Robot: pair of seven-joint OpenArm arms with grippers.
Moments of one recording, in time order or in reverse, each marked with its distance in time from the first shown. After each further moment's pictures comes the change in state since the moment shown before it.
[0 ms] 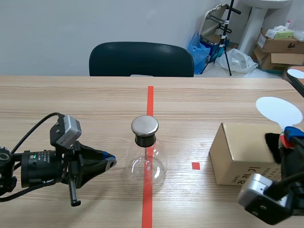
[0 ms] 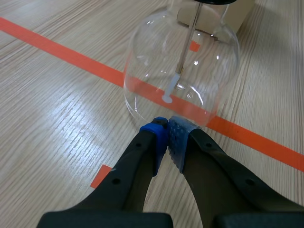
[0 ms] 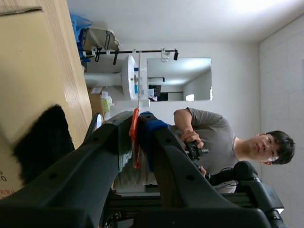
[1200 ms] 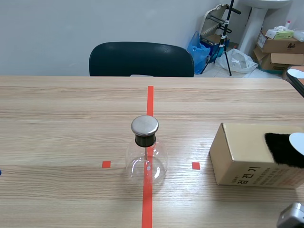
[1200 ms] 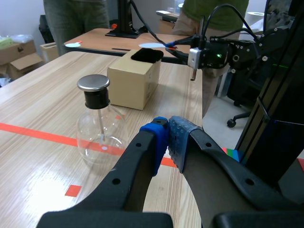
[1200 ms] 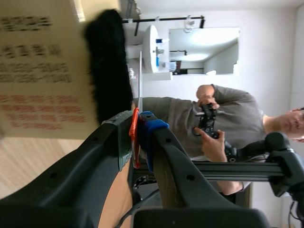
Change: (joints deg) left arm 38.1 -33.4 -24.5 27.2 13.1 -1.0 -44.2; right arm 8.6 -8.4 19.7 -20.4 7.8 0.0 24.0
